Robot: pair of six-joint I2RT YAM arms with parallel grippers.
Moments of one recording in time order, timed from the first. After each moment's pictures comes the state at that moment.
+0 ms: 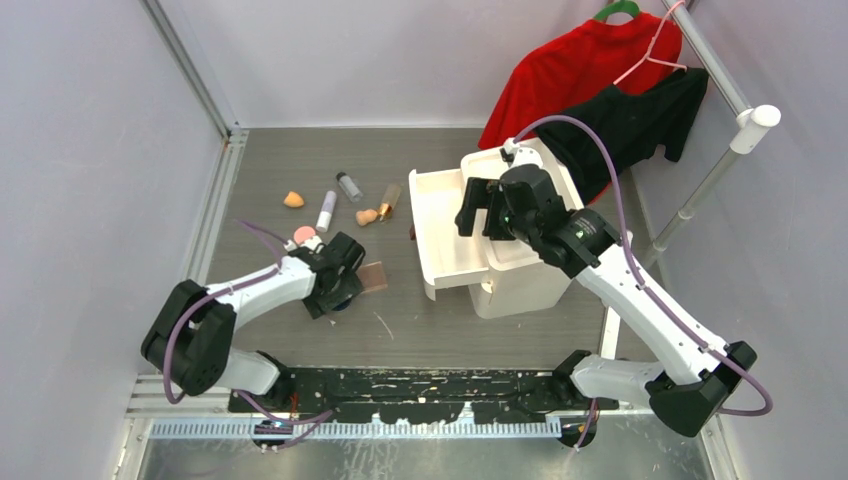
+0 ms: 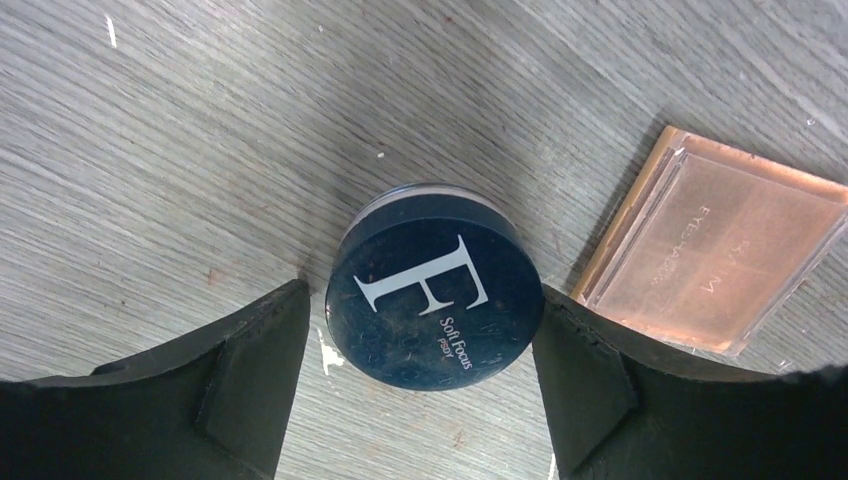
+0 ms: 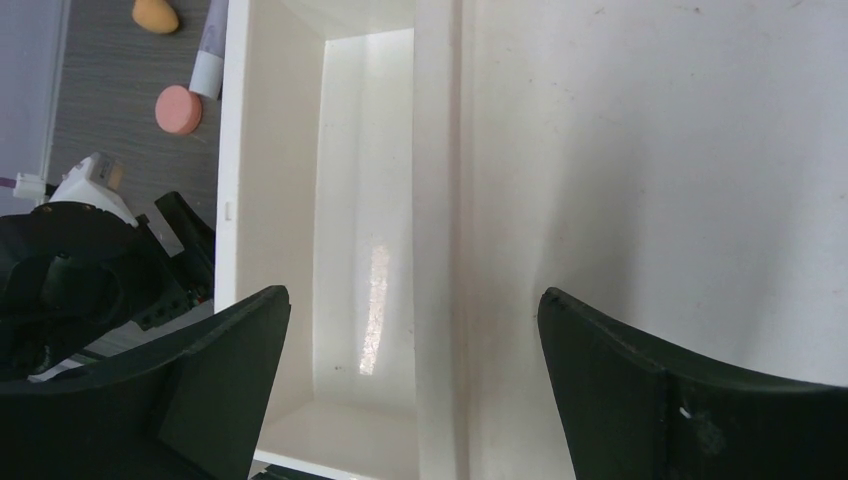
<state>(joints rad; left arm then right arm) -0.58 1.40 0.72 -0.67 -0.34 -1.15 0.67 1.16 1.30 -0.78 0.21 0.54</state>
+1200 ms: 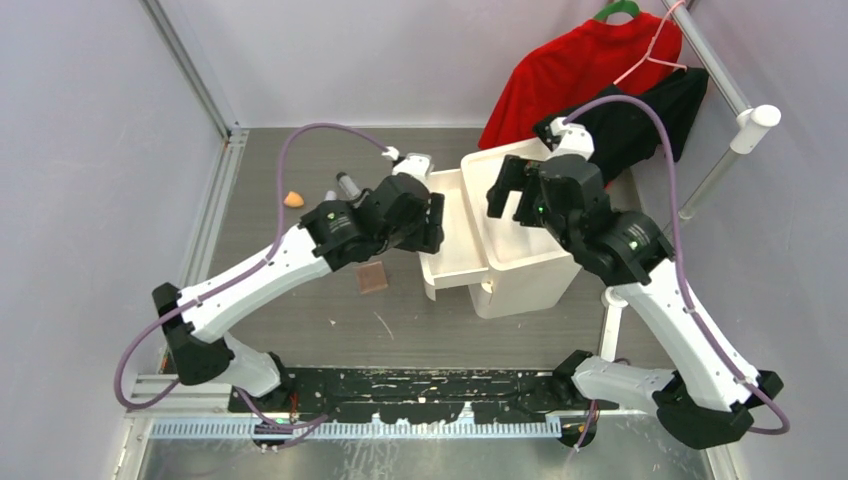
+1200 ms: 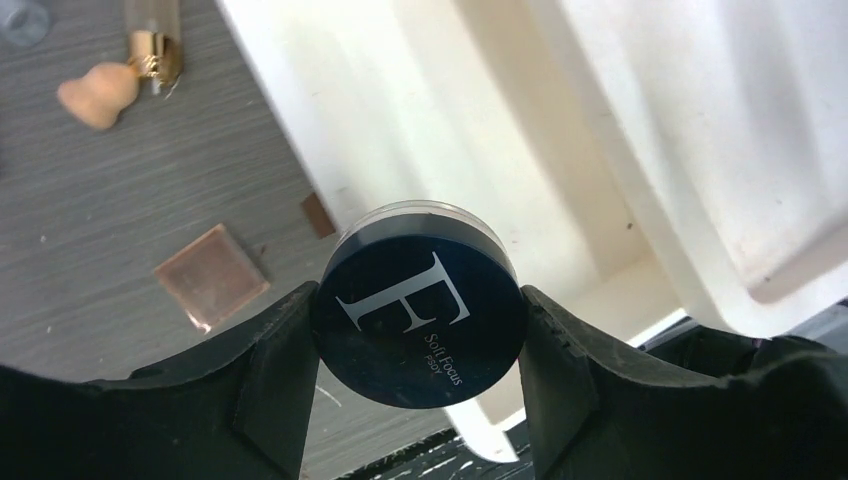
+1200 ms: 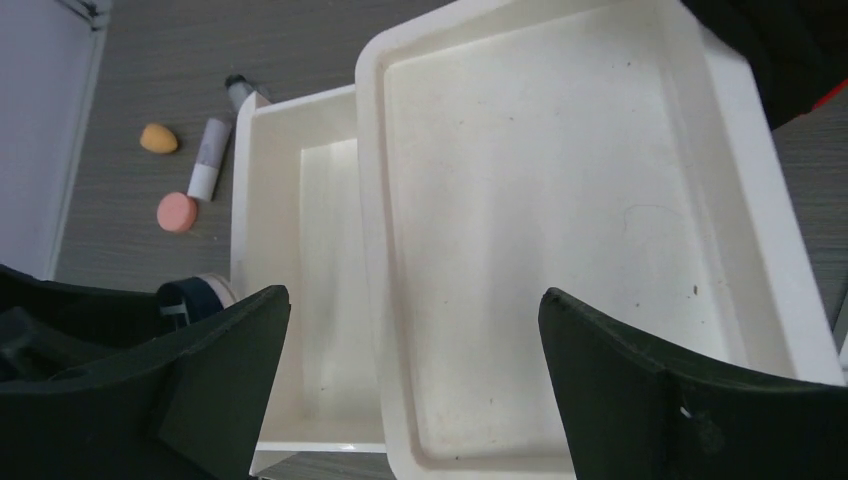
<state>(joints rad) -0.99 1.44 1.55 -0.83 -0.36 -0.60 0.66 1.10 1.49 -0.92 0.40 0.52</state>
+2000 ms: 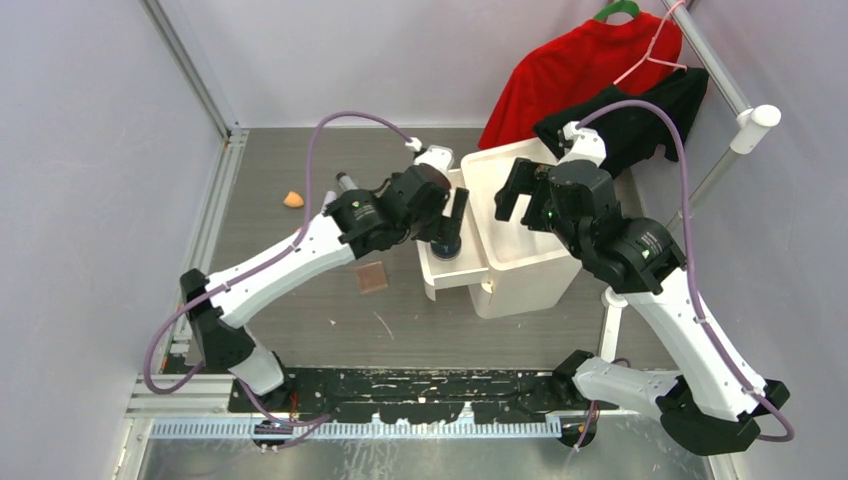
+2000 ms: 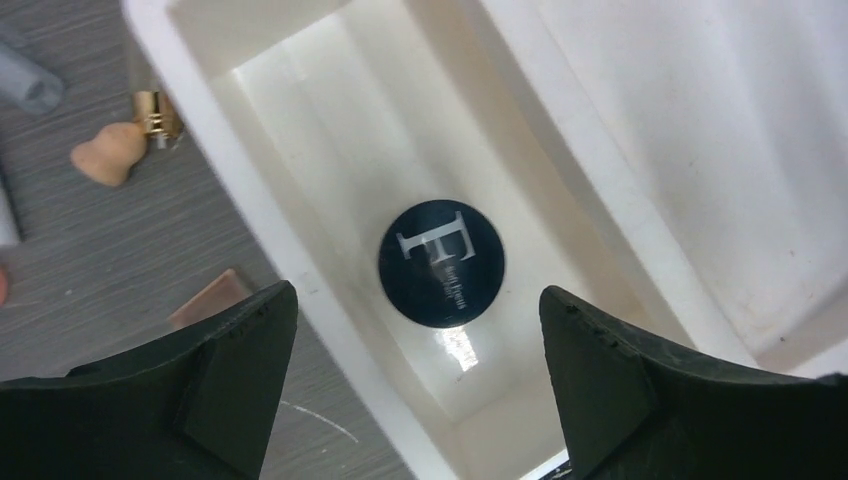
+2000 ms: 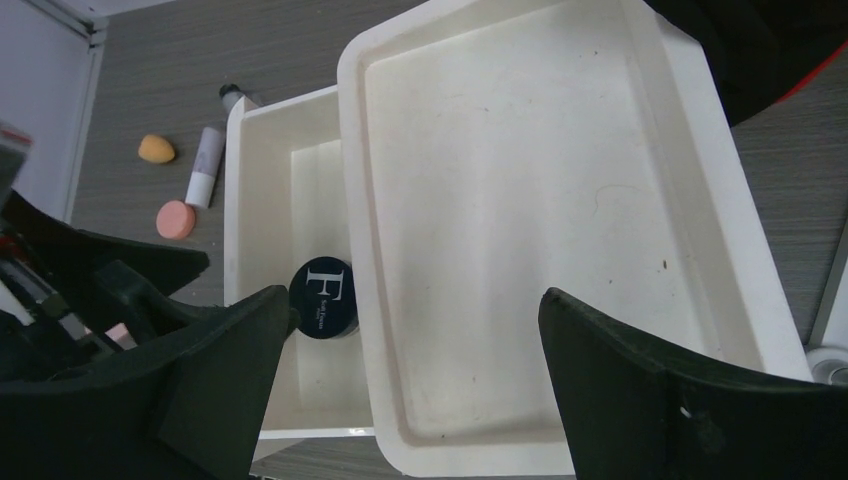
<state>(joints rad) -1.01 1.62 1.70 -0.81 -0.36 -0.49 0.66 1.04 1.50 -0.96 0.43 0.55</state>
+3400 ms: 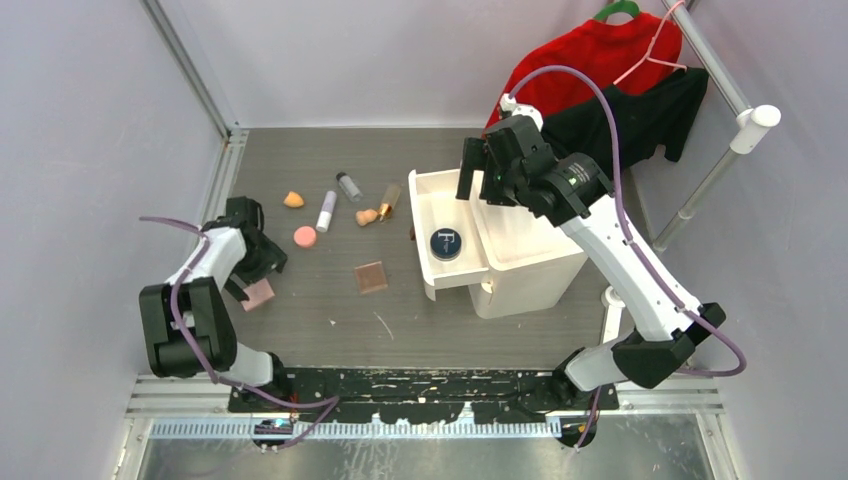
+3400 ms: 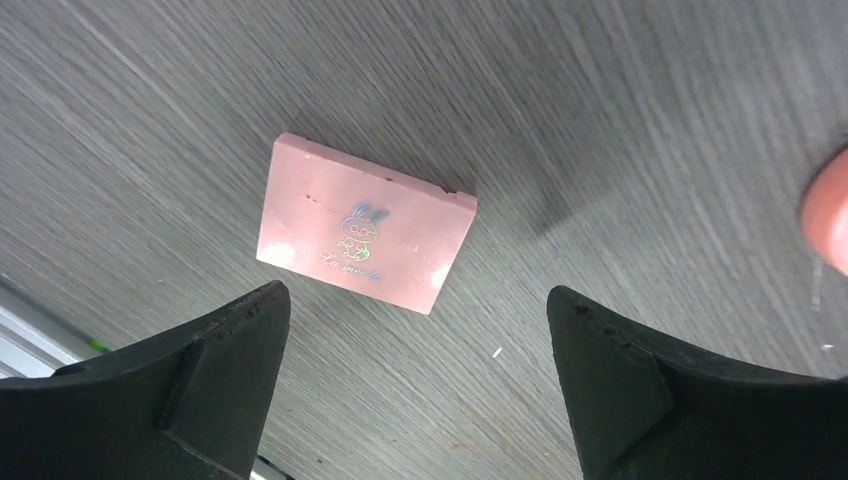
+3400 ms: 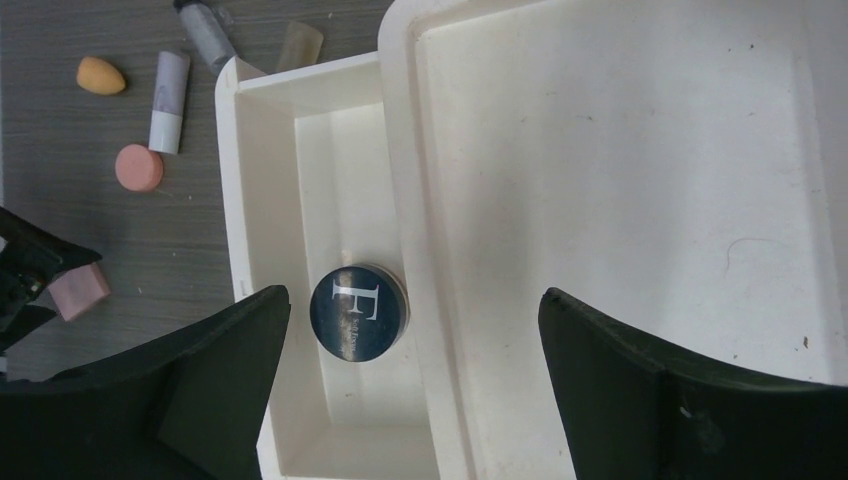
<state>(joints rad) 0.16 1.48 0.89 -0.77 -0.28 -0.69 0.66 1.43 1.79 -1.10 0.34 0.58</state>
